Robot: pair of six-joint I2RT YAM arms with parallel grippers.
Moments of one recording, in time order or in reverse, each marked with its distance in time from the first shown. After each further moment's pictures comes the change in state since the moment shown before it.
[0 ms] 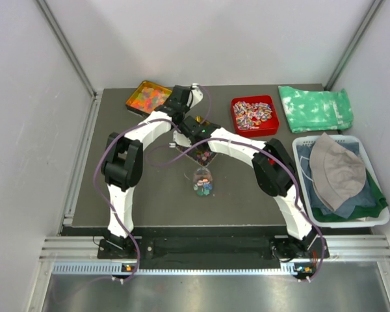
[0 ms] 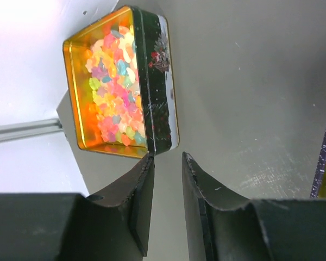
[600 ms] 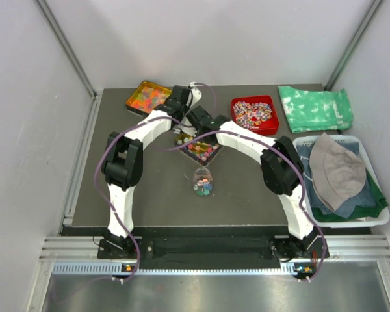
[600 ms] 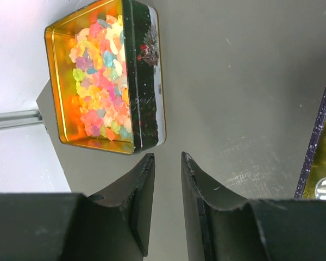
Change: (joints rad) left arm 0.011 0.009 0.018 -0.051 0.019 -0.095; right arm -0.068 -0.049 0.009 0.015 -0.079 0.120
